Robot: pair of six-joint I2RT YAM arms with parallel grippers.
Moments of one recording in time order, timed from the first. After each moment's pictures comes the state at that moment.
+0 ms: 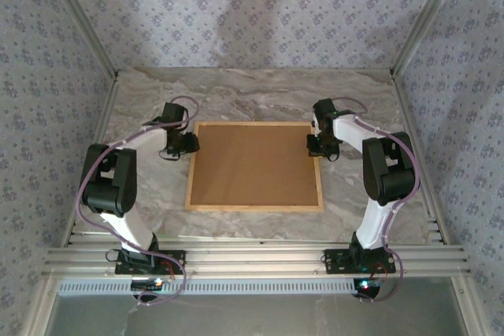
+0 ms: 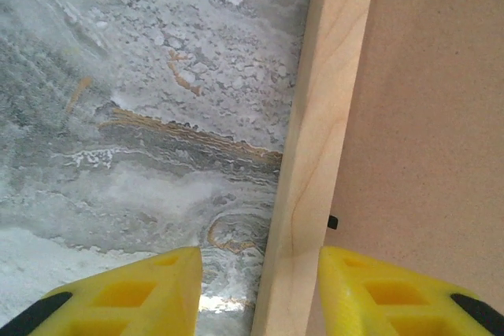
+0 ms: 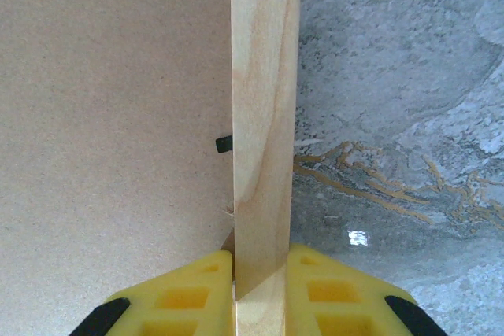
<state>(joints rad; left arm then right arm) -0.21 1.72 1.04 -0.46 0.05 -0.40 0.24 1.84 1.19 -0.72 -0.07 0.23</state>
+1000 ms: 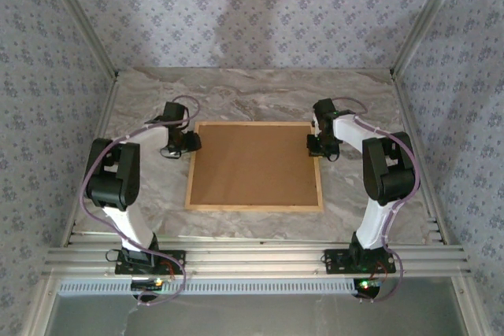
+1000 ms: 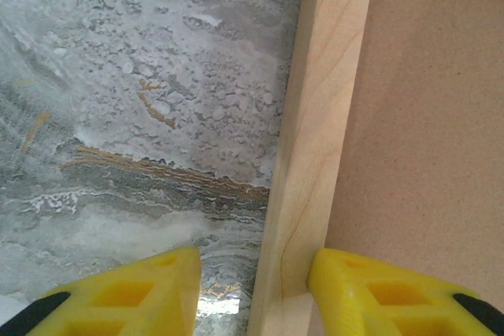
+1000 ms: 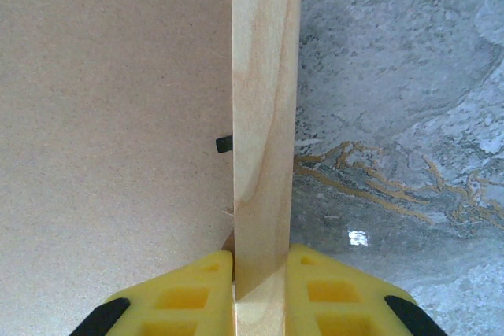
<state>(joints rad) -0.21 1.79 1.06 -0.42 0.09 -0.39 0.24 1.84 1.19 -0.72 -0.07 0.23</state>
